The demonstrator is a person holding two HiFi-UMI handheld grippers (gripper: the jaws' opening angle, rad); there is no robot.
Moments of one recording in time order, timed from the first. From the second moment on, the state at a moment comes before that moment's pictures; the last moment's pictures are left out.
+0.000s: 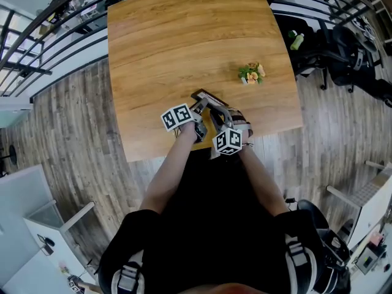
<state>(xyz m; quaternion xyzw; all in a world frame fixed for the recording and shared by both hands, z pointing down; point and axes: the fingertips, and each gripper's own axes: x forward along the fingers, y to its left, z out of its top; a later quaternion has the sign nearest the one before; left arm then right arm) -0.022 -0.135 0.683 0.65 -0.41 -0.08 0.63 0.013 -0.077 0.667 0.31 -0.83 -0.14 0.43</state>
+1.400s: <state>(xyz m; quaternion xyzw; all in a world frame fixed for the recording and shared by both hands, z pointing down) -0.041 -0.134 0.675 0.65 -0.37 -0.16 0.64 0.013 -0.067 0.653 0.30 -0.90 -0.03 0.32</state>
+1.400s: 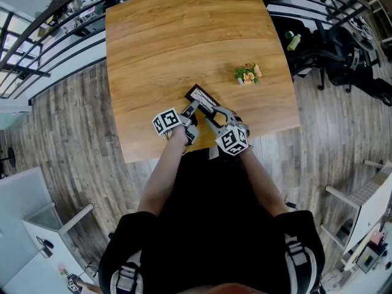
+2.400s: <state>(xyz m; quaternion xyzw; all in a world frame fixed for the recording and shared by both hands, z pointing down) -0.053 -0.107 0.631 0.77 -0.26 -0.11 0.58 0.033 -0.101 0.682 0.25 -0.90 0.33 0.15</state>
